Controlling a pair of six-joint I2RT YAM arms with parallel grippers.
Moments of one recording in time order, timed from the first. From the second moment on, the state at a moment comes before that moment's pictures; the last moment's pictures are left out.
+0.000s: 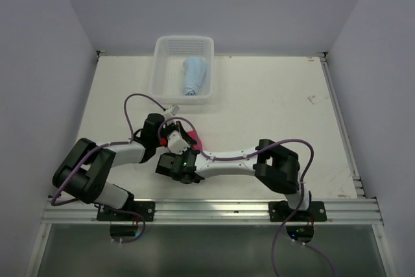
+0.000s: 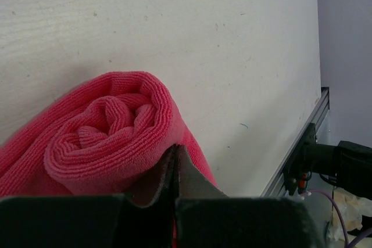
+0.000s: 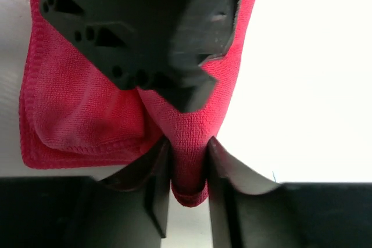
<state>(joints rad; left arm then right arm) -0.43 1.47 0.45 0.42 0.50 -0.70 1.36 2.03 1.47 -0.76 0.80 0.58</state>
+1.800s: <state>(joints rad) -0.41 1.41 0.41 0.38 0.47 -0.69 1.08 1.61 0.71 0.21 0.12 0.80</state>
